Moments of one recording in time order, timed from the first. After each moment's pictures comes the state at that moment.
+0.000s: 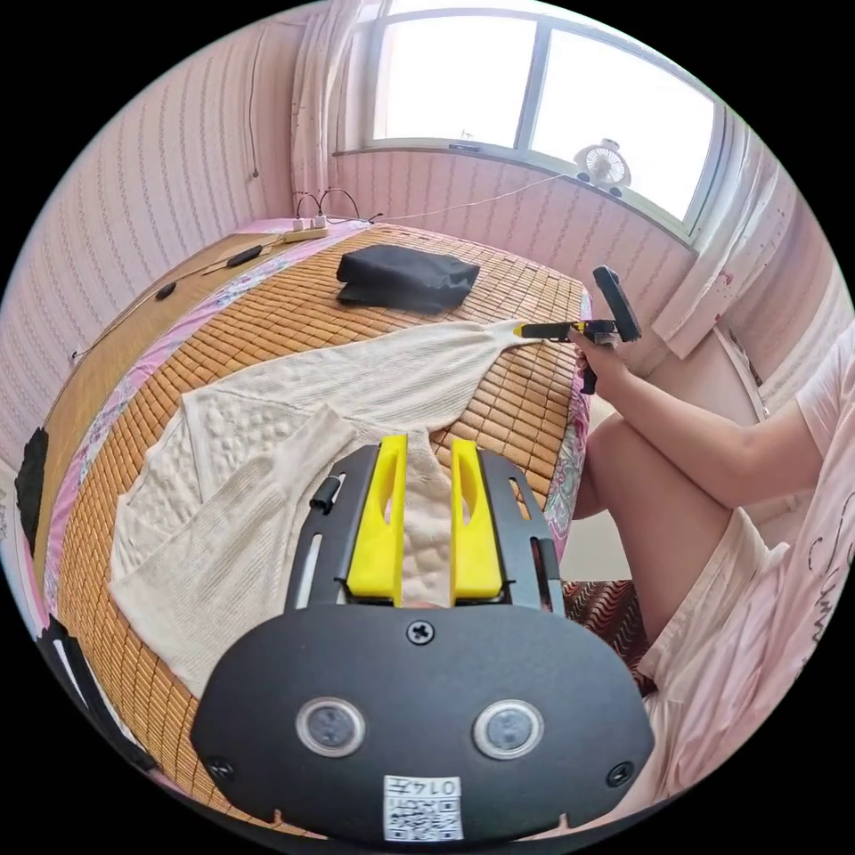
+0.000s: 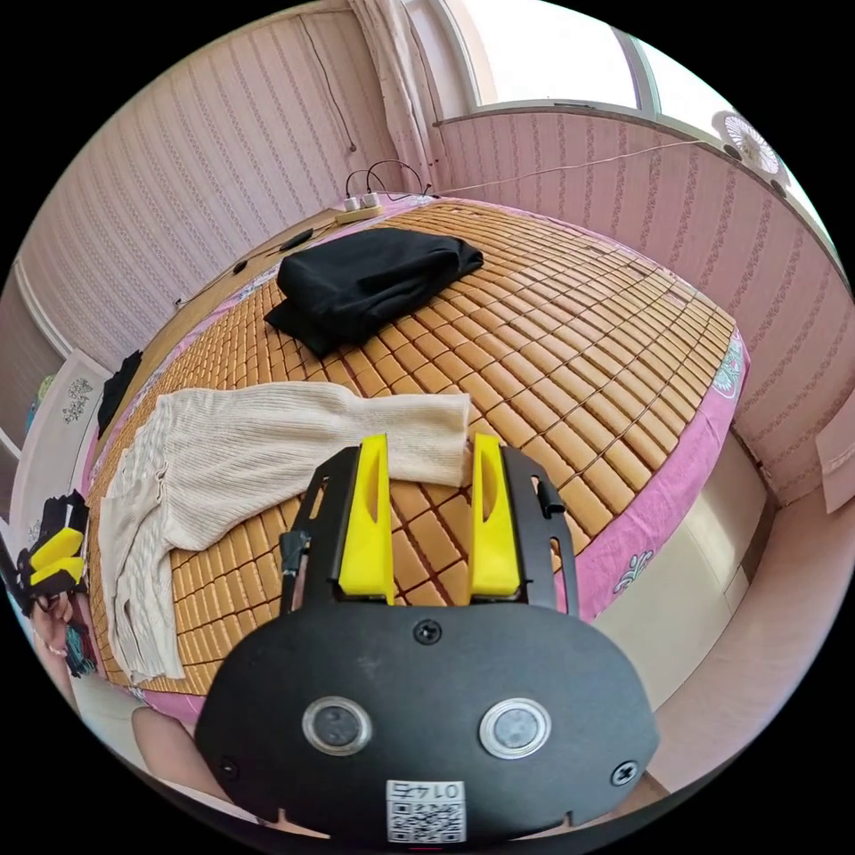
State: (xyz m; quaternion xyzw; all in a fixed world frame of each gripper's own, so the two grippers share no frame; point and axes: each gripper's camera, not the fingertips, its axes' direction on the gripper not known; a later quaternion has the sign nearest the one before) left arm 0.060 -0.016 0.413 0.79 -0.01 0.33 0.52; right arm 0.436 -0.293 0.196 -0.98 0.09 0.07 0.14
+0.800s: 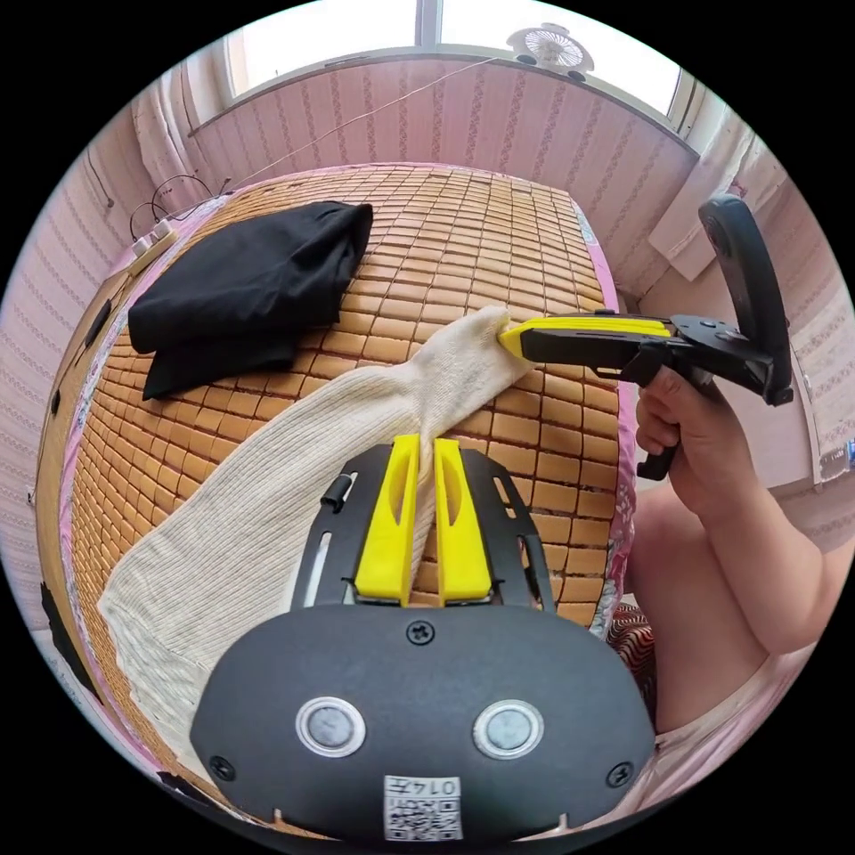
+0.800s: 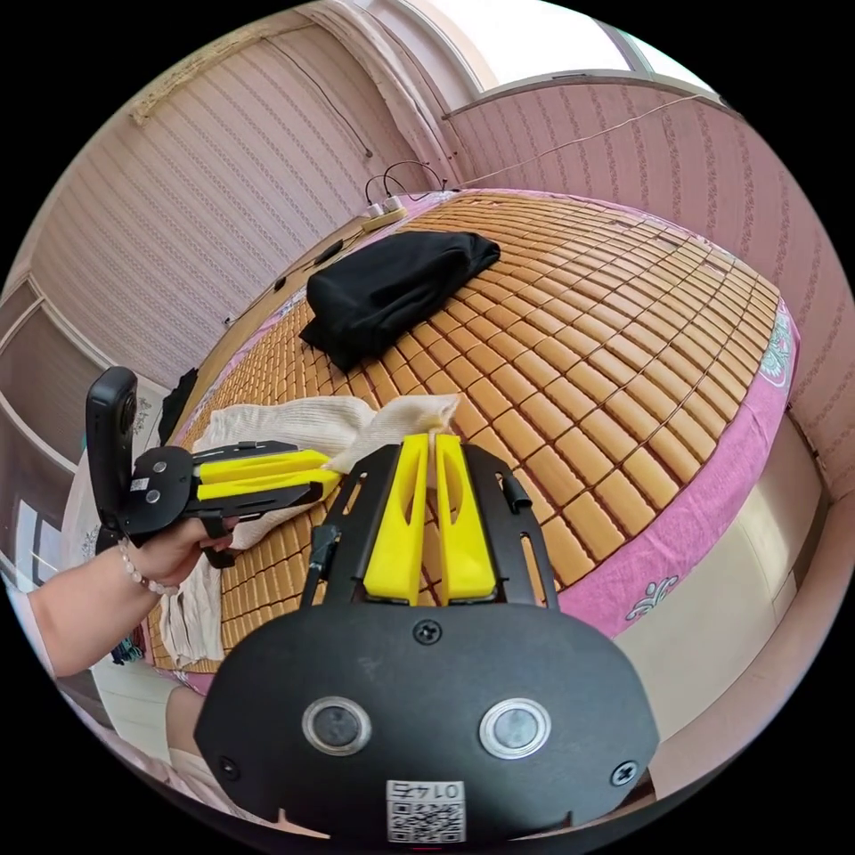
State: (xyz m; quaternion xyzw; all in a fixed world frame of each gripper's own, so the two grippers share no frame) left arm 0.314 -0.117 0.256 0.71 -0.13 0.41 0.56; right arm 0.519 -0.287 0.189 -0.97 0.09 0.18 0.15
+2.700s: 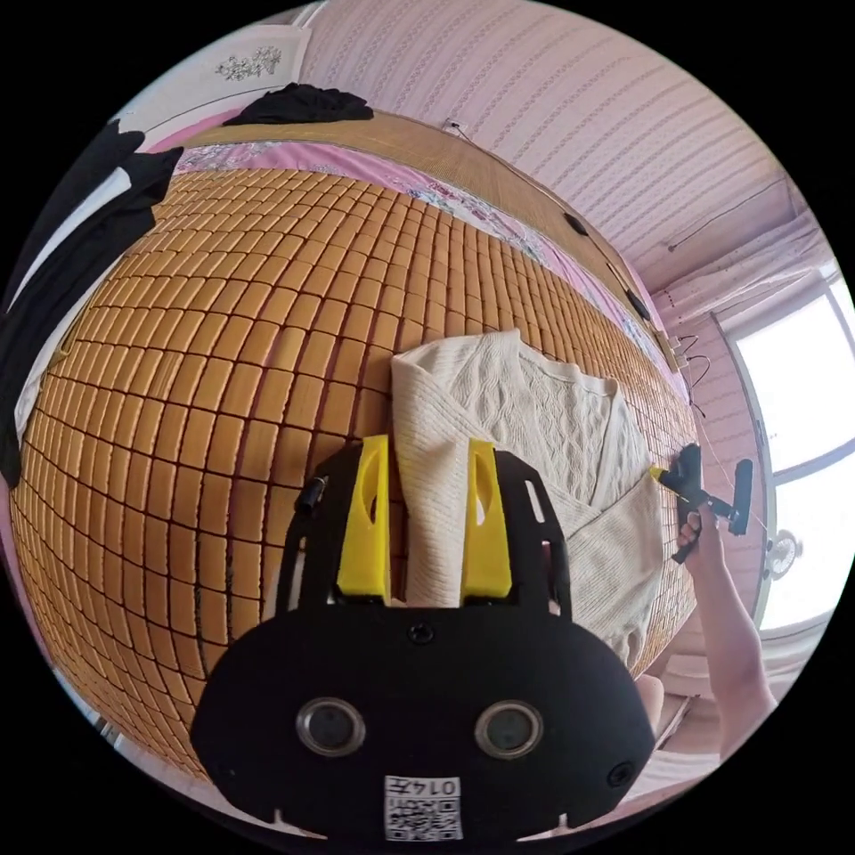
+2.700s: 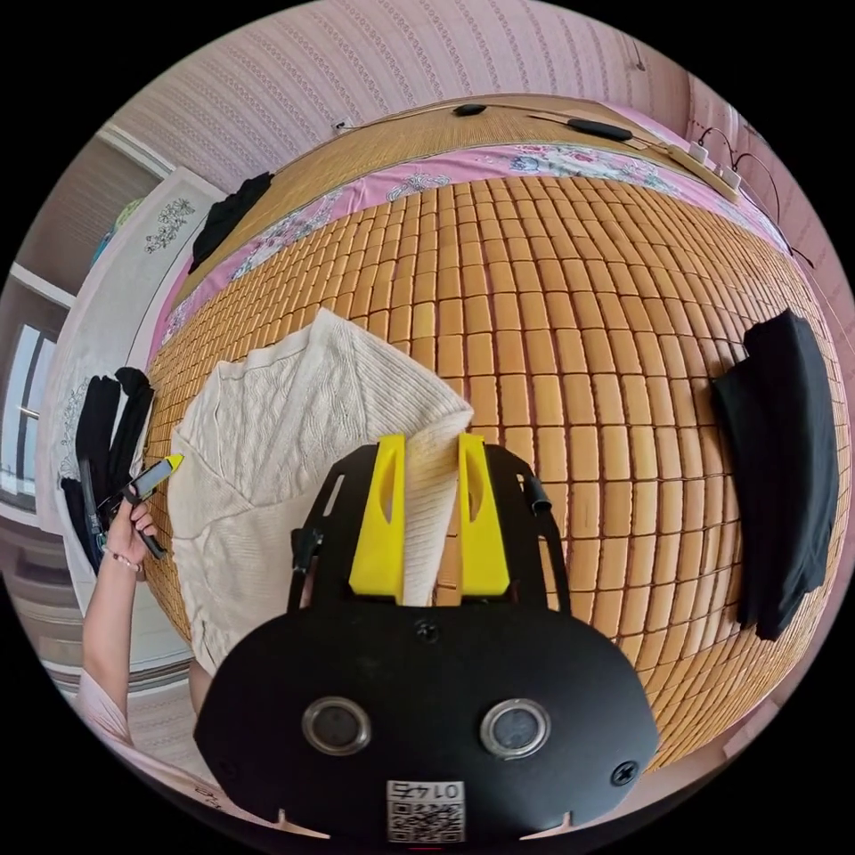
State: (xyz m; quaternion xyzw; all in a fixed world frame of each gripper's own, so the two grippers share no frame) left arm -0.612 -0.156 0.376 0.71 0.38 -0.07 0.59; right arm 0.056 -0.018 0.219 -0.96 -0.18 0.20 -0.04
